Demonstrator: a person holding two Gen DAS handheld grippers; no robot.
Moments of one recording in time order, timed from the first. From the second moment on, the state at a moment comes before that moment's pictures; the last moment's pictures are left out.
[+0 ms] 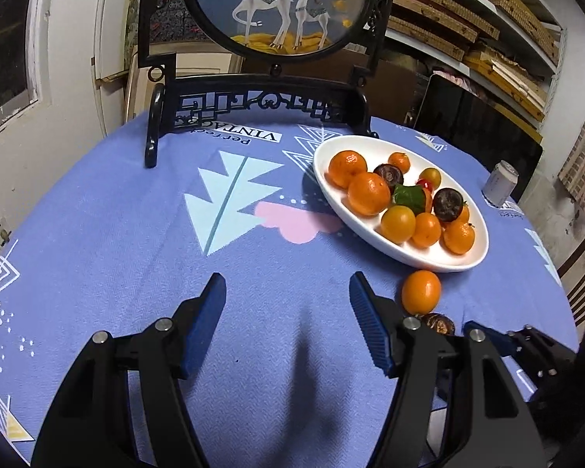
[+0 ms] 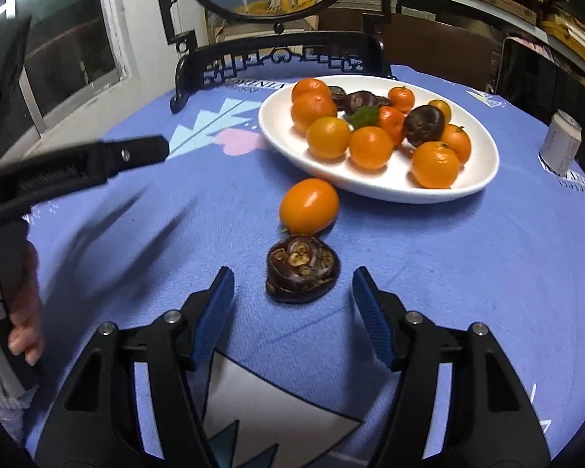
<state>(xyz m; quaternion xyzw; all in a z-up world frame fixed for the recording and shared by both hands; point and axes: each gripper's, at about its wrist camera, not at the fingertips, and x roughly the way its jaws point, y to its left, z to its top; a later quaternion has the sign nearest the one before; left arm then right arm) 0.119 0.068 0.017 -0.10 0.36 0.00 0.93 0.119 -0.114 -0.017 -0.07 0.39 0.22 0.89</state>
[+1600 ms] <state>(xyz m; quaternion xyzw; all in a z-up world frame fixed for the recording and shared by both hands) 0.142 -0.052 -0.018 0.07 0.39 -0.13 0.91 0.125 -0.202 -0.007 0.01 0.40 0.17 0.90</state>
